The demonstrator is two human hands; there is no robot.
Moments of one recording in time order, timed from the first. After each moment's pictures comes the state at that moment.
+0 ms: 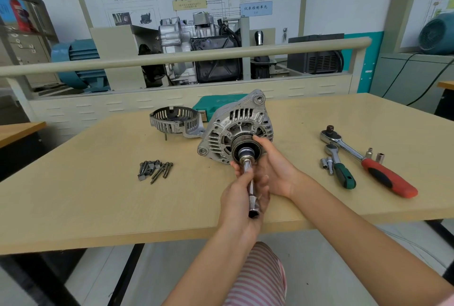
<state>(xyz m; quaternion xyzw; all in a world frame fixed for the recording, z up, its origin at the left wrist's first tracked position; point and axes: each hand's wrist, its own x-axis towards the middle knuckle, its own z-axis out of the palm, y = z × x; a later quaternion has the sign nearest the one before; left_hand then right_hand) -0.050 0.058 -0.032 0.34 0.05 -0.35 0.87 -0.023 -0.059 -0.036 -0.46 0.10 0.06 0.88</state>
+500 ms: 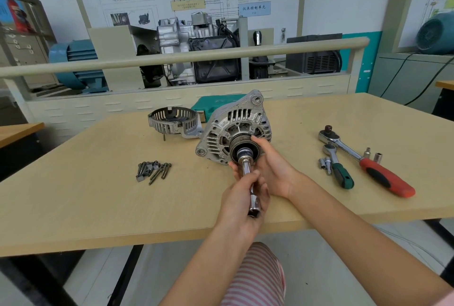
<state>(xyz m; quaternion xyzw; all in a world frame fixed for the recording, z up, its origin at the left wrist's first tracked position) -0.050 0.057 -0.029 0.33 0.06 -0.38 0.86 -0.021 -0.059 -0.037 -0.44 0.10 0.05 0.89</state>
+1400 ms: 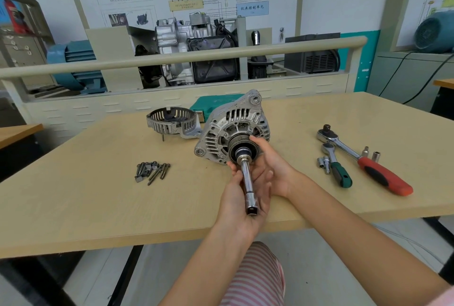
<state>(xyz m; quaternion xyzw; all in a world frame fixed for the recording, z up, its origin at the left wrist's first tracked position) -0.052 0.059 -0.023 0.29 0.07 -0.42 0.86 -0.020 -0.061 -0.038 -0.43 0.09 0.06 0.89</state>
